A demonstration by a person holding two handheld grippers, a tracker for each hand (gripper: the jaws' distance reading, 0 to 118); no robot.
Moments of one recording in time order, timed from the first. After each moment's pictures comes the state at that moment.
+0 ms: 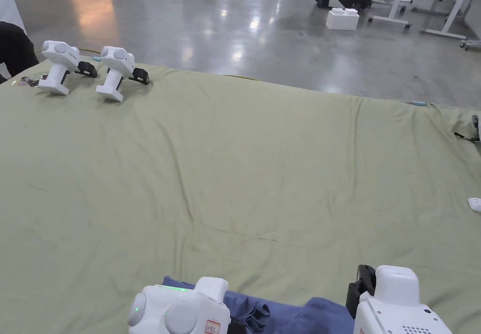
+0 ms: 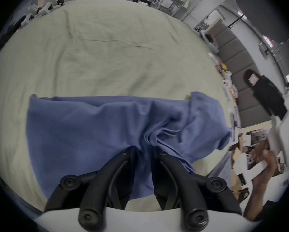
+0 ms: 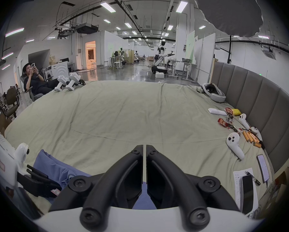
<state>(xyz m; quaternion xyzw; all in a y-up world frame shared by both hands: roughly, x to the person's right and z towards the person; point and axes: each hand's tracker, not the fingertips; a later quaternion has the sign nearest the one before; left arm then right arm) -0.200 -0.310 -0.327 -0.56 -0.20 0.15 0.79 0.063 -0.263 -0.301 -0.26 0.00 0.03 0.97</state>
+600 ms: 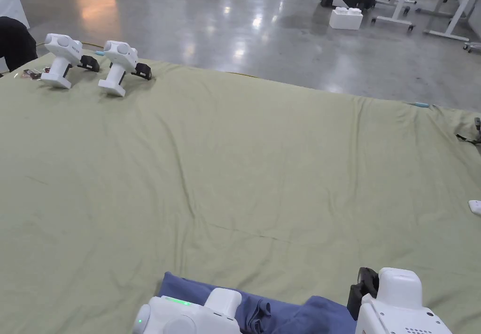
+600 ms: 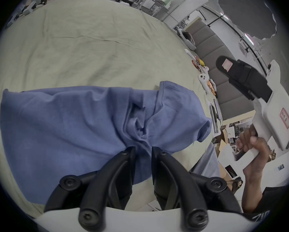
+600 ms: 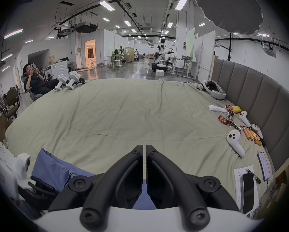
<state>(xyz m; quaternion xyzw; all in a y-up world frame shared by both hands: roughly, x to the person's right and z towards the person) -0.201 -0.315 -0.309 -0.55 -0.27 0.17 0.77 0.064 -0.262 -0.299 -0.26 0.00 0.02 0.96</state>
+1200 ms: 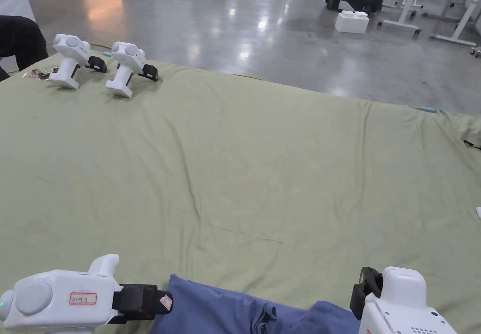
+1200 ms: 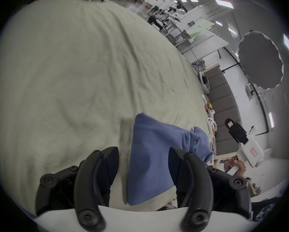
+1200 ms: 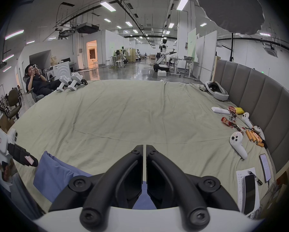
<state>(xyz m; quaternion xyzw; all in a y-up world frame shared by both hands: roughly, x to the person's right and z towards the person) -0.401 -0.333 -0.324 -0.50 -0.19 0.32 0.78 0.058 -0.257 -0.305 -0.26 0.01 0.02 0.96</state>
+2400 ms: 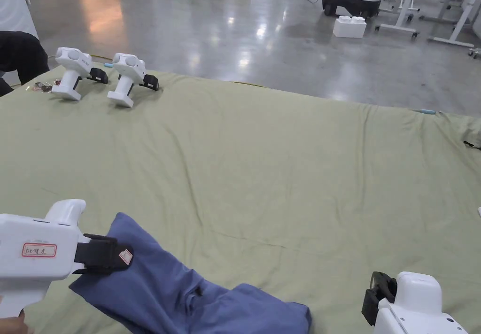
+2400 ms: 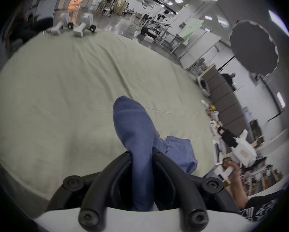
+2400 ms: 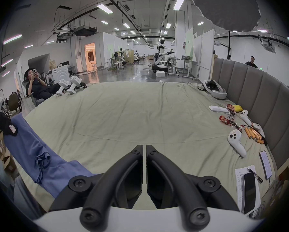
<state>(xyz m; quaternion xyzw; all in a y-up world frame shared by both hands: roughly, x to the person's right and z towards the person) -0.406 -0.177 -0.322 -0.46 -0.14 0.16 0.86 0.071 -0.252 -0.299 -0.26 0.00 0.00 0.97</state>
